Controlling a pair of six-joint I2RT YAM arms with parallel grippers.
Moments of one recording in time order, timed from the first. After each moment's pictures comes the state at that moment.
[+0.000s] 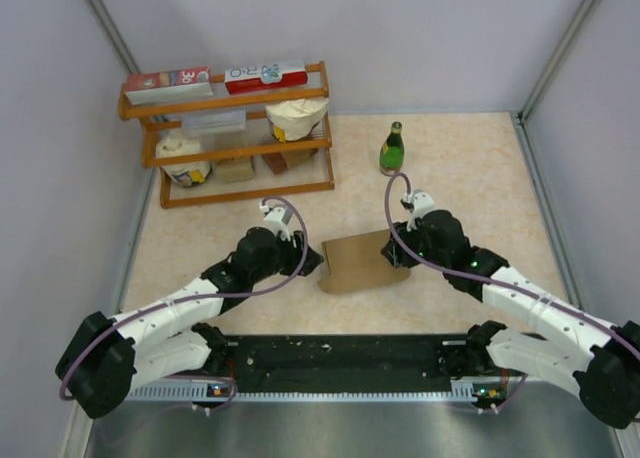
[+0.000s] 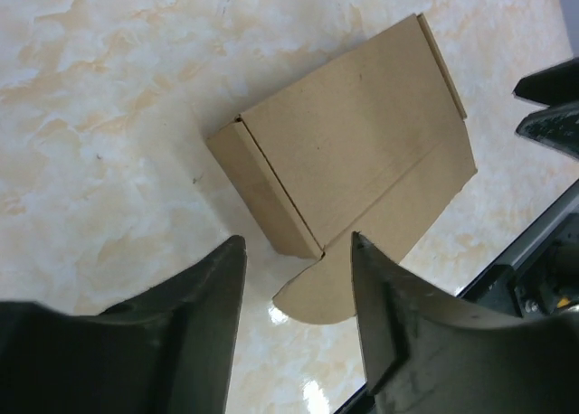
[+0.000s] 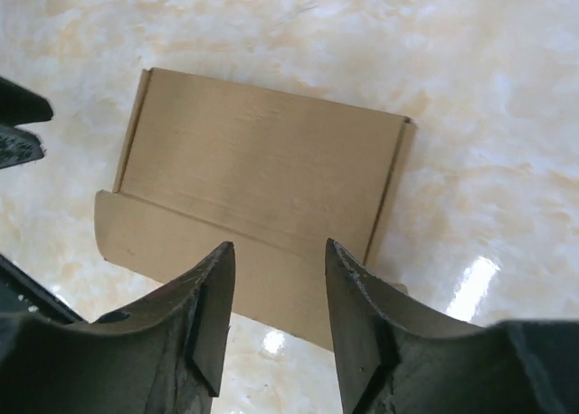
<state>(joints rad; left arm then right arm) -0.70 1.04 0.43 0.14 0.08 -0.61 0.66 0.99 0.59 -0.18 -0.05 0.32</state>
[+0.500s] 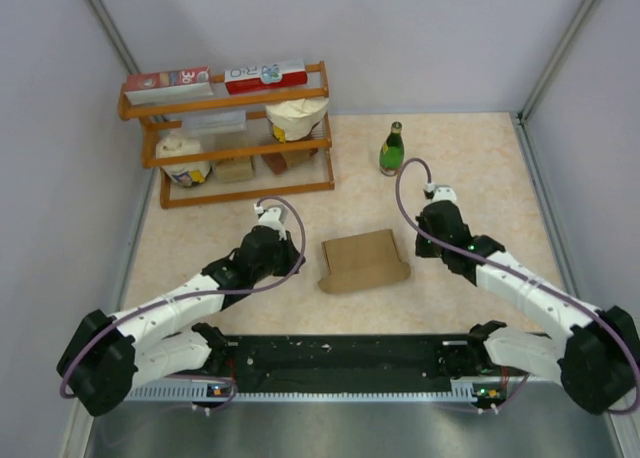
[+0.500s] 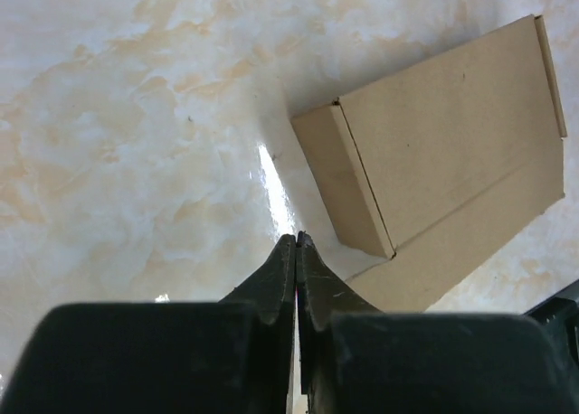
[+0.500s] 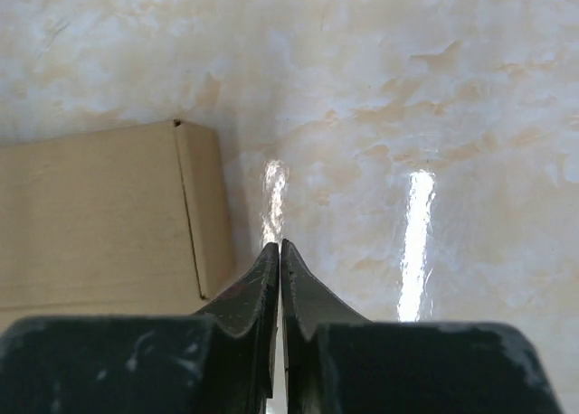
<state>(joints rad) -0.70 1.01 0.46 -0.05 -0.05 -0.65 0.53 1.01 0.61 -0.35 0.22 0.41</state>
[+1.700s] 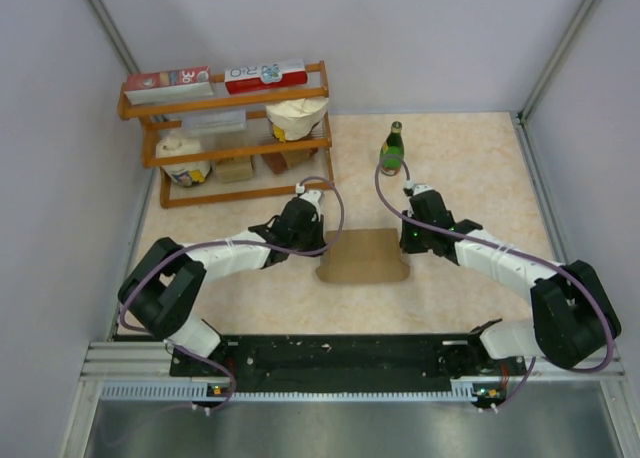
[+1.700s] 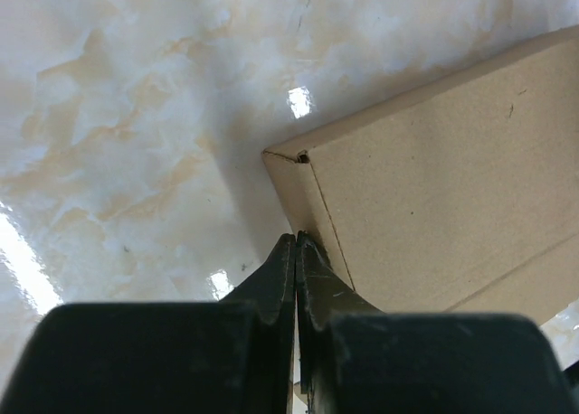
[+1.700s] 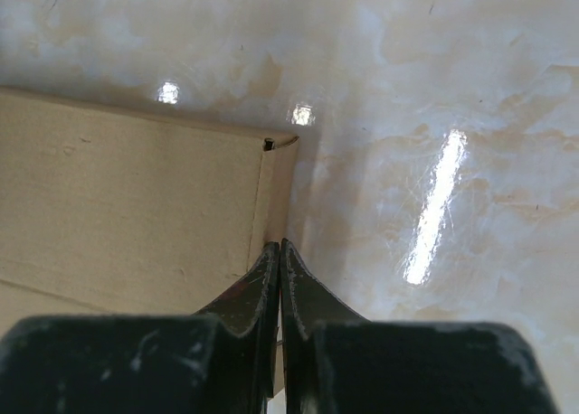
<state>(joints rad) -0.70 1.54 0.77 -0.01 0.03 -0.51 0.50 1.33 0.71 -0.27 0.03 0.37</state>
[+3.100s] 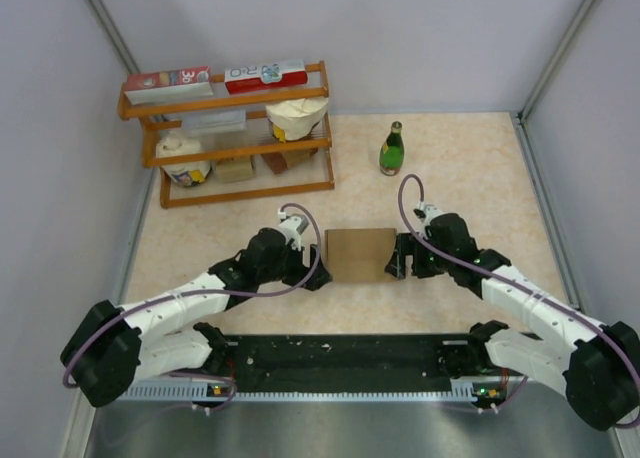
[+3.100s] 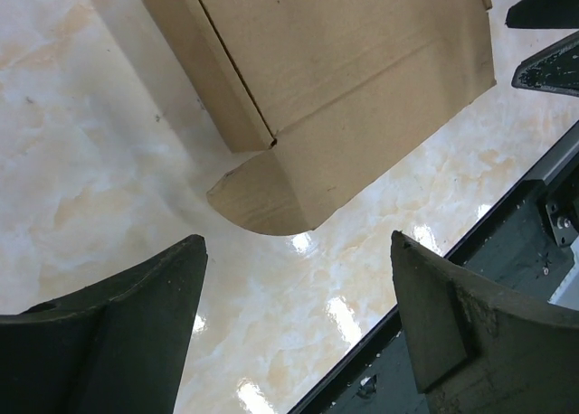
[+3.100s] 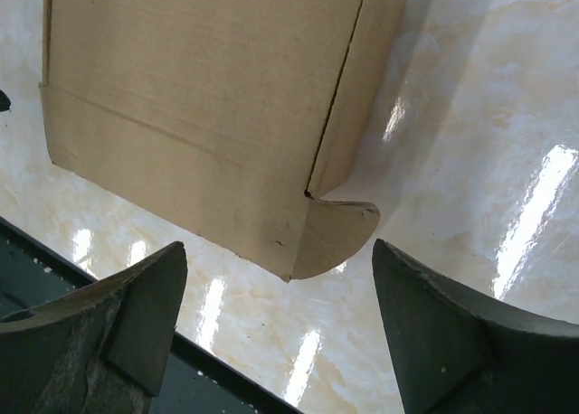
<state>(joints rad) -0.73 1.08 0.47 0.00 0.19 -0.53 0.50 0.98 0.52 -0.33 -0.20 0.42</state>
